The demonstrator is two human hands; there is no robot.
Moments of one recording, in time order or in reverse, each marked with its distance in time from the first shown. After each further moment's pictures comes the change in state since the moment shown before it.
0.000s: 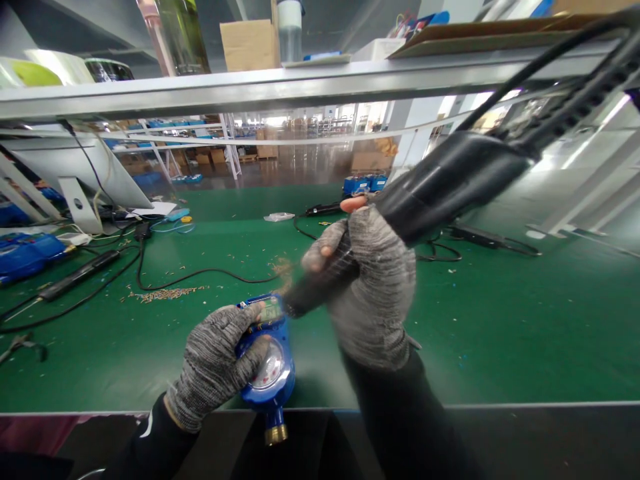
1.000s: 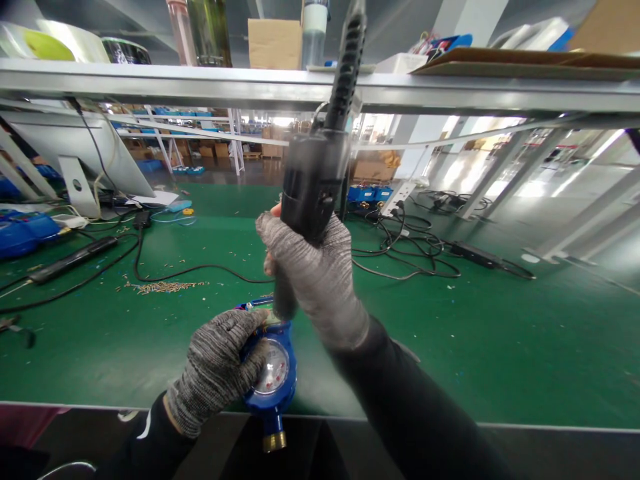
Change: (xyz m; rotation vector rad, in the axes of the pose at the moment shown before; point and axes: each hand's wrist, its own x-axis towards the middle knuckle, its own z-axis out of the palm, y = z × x) left_hand 0.001 0.000 -0.002 -0.121 0.028 -0.037; right_hand 0.009 0.035 0.035 -0.327 -0.266 0.047
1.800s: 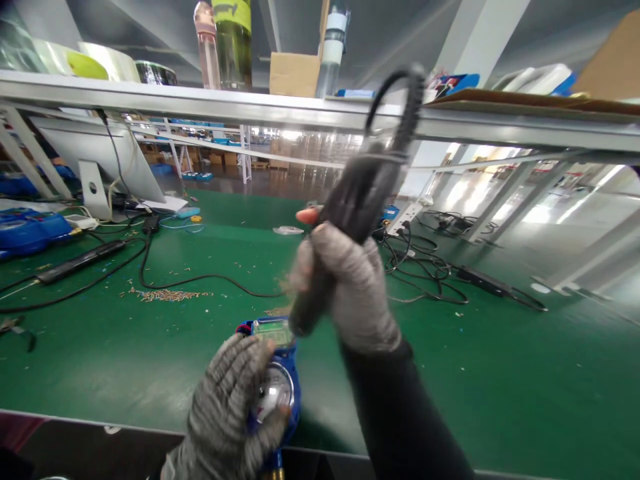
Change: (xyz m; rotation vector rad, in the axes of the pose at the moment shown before) left_hand -0.026 0.022 0.013 -0.008 0.196 0.021; right_hand 0.018 -0.007 -0.018 0.152 -0.150 0.070
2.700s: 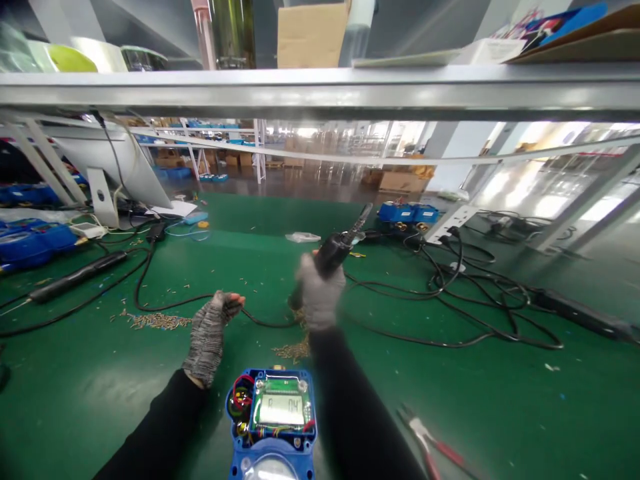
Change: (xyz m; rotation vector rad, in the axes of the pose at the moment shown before) left_hand 0.056 -0.173 0.094 -0.946 0.355 -1.083; right_hand 0.086 0.212 -0.067 -0.136 0.637 -0.126
